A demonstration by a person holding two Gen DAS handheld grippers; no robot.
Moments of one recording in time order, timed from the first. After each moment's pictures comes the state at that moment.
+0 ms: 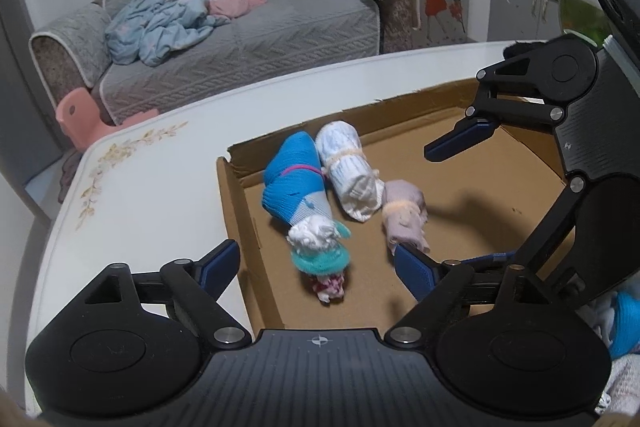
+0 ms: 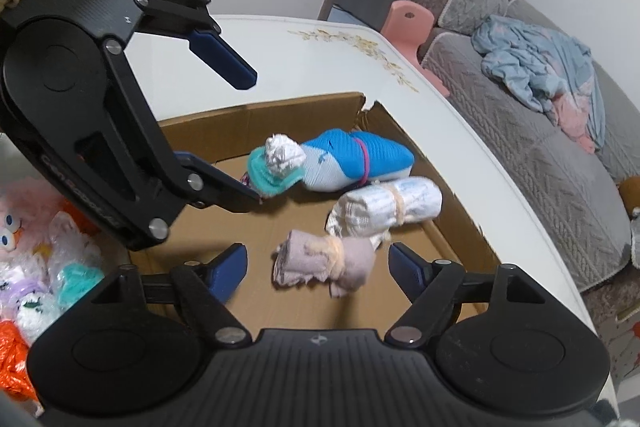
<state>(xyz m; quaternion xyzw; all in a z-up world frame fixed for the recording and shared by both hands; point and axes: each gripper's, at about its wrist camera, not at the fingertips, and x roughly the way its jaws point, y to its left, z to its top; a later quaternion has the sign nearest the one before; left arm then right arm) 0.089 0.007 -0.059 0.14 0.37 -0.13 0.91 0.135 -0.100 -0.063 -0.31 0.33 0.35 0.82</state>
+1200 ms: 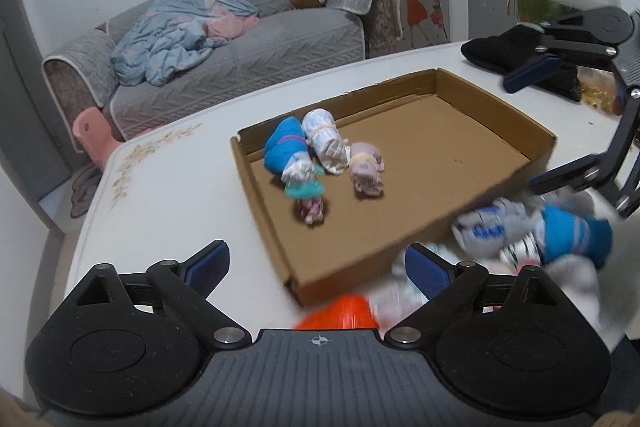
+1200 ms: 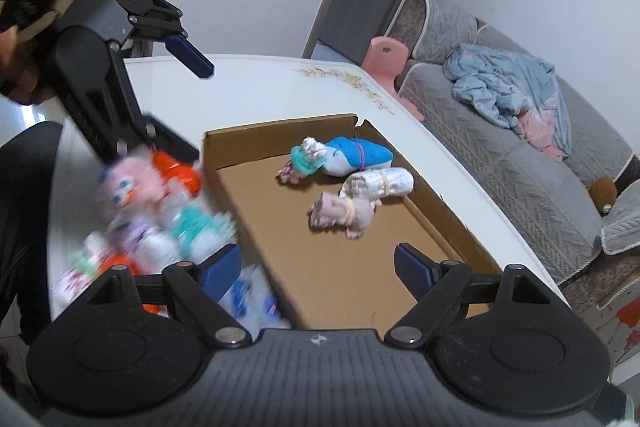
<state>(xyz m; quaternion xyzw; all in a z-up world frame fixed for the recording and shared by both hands) -0.025 0.031 -0.040 0.16 0.34 -0.15 0.92 0.025 -0.167 -0.020 -0.29 0.27 0.34 0.85</state>
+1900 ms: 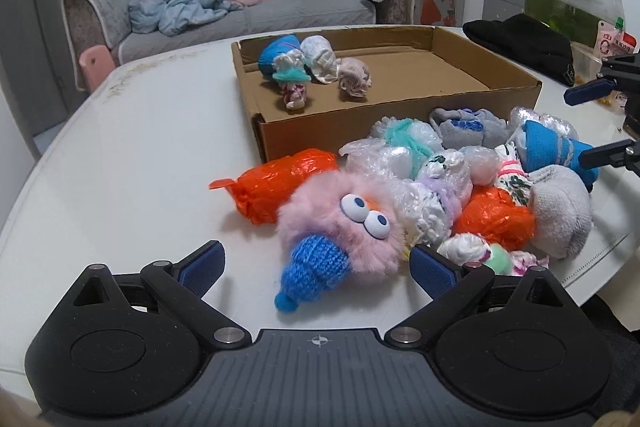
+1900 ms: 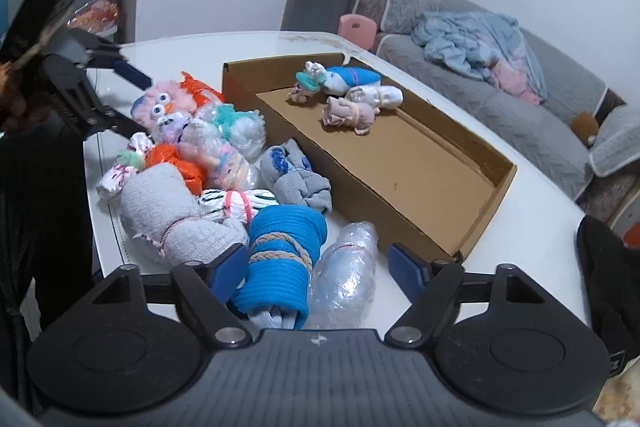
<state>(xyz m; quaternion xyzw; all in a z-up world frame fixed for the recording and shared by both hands) -0.080 0.048 -0.115 0.08 0.36 -0.13 0.92 -0.048 -0.220 -0.068 -0.23 0.29 0.30 0.88</state>
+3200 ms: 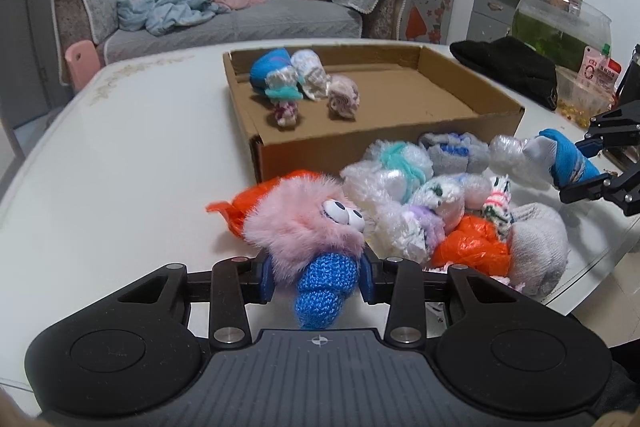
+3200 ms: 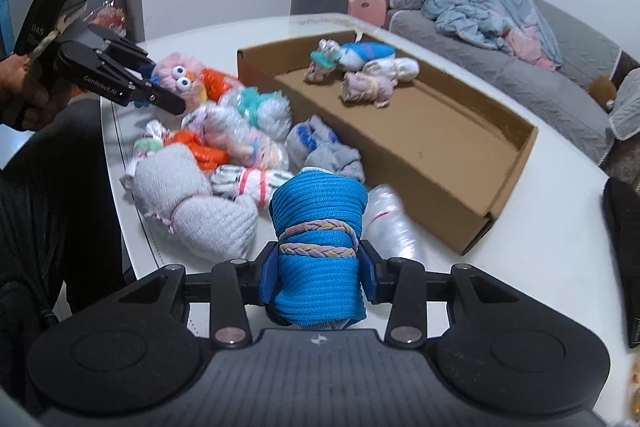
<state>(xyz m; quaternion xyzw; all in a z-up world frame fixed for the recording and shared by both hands) -0.080 0.059 -0.095 0.05 0.35 -0.16 0.92 -0.054 -0.229 -0.067 -0.18 0.33 0.31 0.87</state>
